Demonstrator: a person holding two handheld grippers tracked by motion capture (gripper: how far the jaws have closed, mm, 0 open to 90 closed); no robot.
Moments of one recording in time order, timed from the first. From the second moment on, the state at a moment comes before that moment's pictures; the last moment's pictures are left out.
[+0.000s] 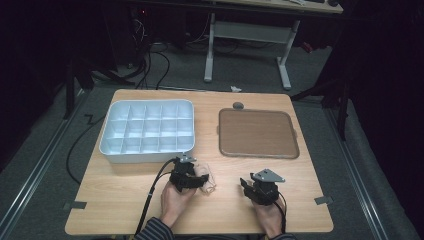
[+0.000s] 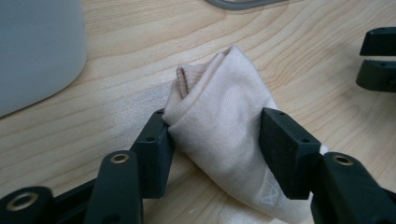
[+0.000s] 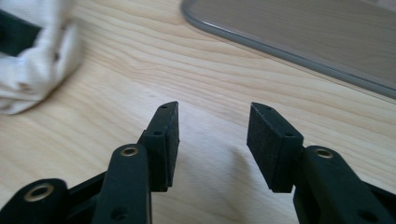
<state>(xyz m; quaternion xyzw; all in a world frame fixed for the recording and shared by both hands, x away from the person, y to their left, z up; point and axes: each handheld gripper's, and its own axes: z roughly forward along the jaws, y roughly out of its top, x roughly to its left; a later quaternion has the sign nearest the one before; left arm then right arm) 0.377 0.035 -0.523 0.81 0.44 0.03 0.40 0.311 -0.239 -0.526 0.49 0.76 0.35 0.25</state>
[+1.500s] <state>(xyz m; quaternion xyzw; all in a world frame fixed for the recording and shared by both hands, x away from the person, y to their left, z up) 0.376 0.078 -0.504 0.81 0.39 -0.01 0.44 0.324 -0.256 -0.531 0.53 0.75 0.32 0.24</state>
